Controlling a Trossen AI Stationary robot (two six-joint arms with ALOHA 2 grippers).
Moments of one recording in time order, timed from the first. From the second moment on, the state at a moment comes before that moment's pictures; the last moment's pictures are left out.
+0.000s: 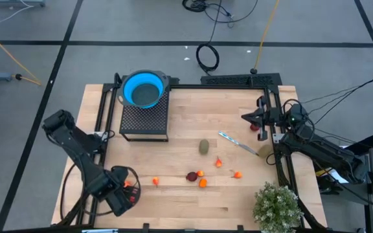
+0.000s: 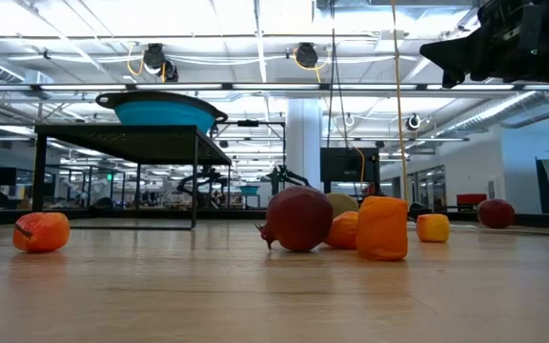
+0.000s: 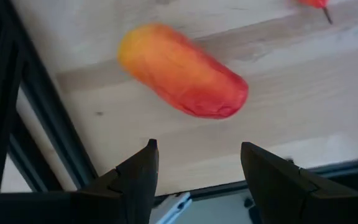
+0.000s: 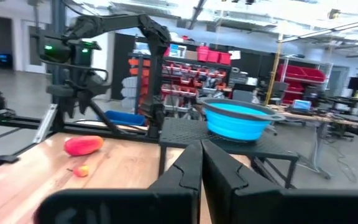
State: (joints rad) left arm -0.85 1.57 1.27 -1.22 0.09 -2.21; right arm -0.71 0.38 0.18 0.42 -0.71 -0.01
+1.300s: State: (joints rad) left arm -0.89 1.57 1.27 -1.16 -0.11 -2.34; right arm -0.71 0.38 0.18 0.42 -0.76 -0.01
